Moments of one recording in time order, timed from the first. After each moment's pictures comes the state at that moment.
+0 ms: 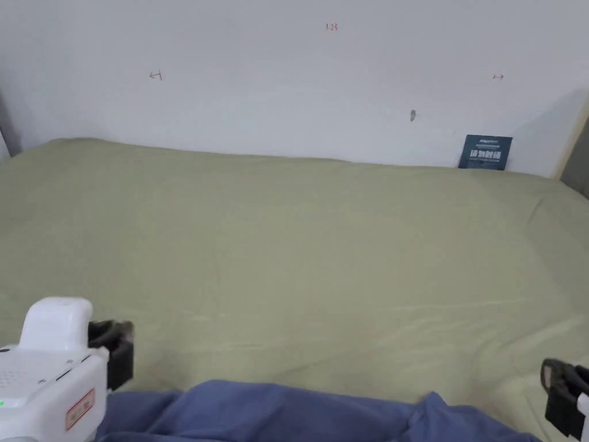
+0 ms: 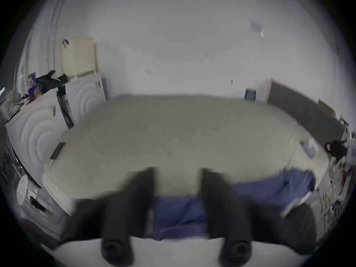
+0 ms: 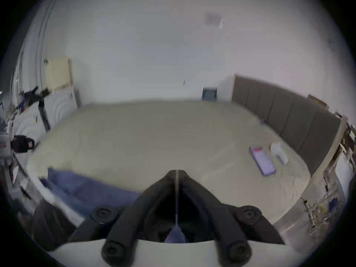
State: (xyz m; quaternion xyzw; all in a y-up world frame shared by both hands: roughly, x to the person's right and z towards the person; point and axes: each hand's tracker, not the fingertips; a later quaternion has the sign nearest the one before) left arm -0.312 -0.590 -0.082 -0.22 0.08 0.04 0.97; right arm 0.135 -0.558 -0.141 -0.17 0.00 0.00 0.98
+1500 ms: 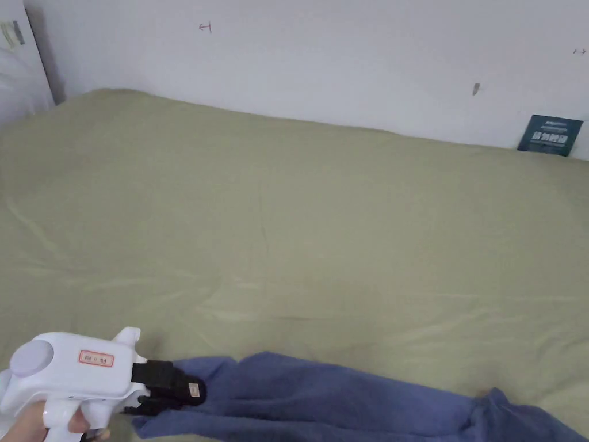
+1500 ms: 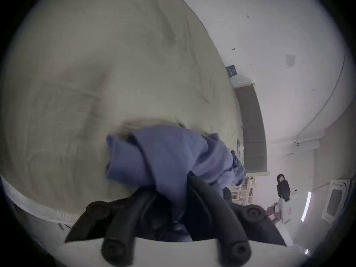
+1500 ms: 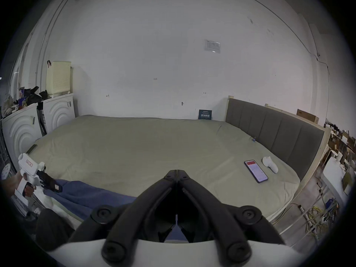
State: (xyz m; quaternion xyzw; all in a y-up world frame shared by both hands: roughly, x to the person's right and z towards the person) left arm -0.455 -0.709 -0.145 -0.51 -0.15 0.43 0.73; right arm 0.069 -0.553 -0.093 -0.16 -0.01 0.03 0.99
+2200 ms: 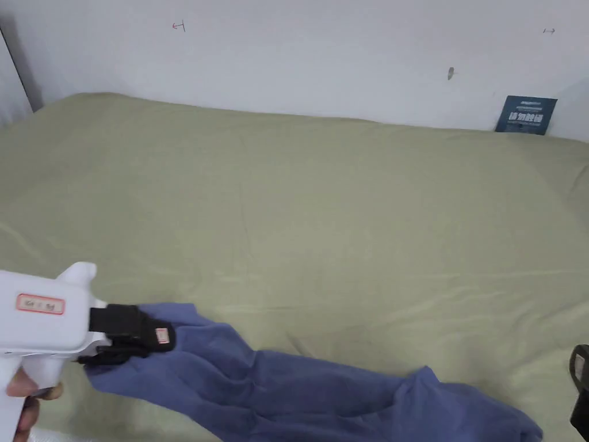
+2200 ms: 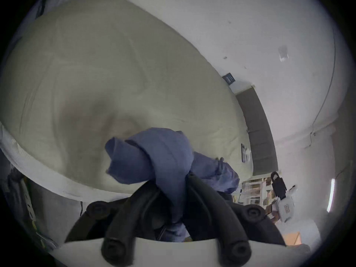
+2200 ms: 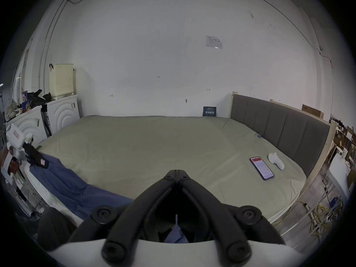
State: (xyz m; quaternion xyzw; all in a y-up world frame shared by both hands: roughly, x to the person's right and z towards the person) left arm -0.399 -0.569 -0.119 -0.47 -0.12 0.32 0.81; right arm 0.080 -0.560 -0.096 -0.17 0.02 0.01 0.99
